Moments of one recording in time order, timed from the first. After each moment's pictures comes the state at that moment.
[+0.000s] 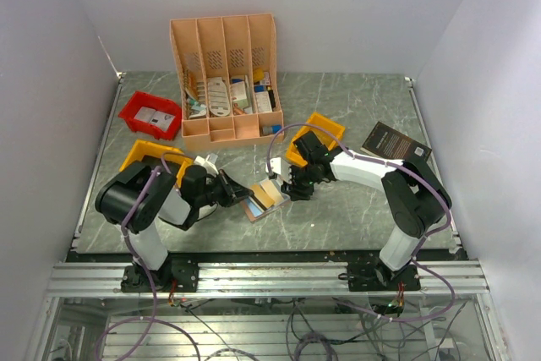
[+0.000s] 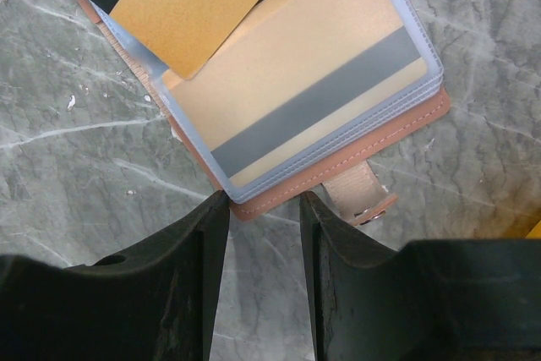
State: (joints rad) left arm -0.43 1.72 0.25 1.04 0.50 -1.06; right arm 0.63 1.73 0.98 -0.41 -0.46 -0.84
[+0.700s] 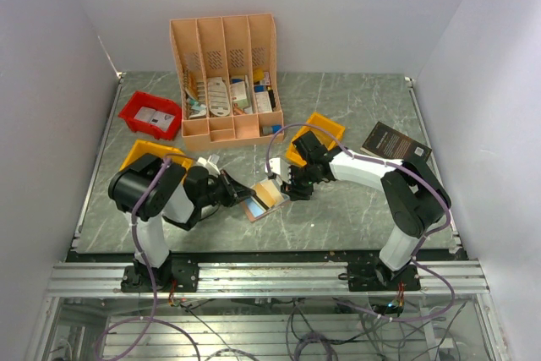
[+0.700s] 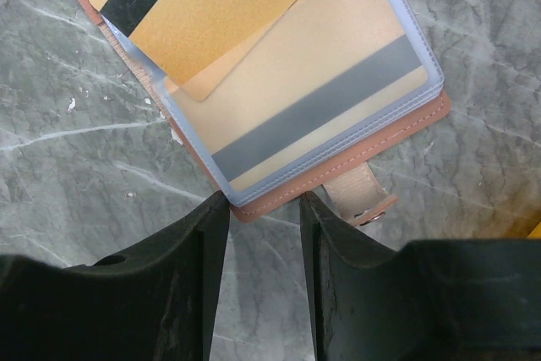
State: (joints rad) left arm -0.44 1.85 0.27 1.17 0.51 -1.10; right arm 0.64 1.74 0.98 -0.42 -0.46 -0.84
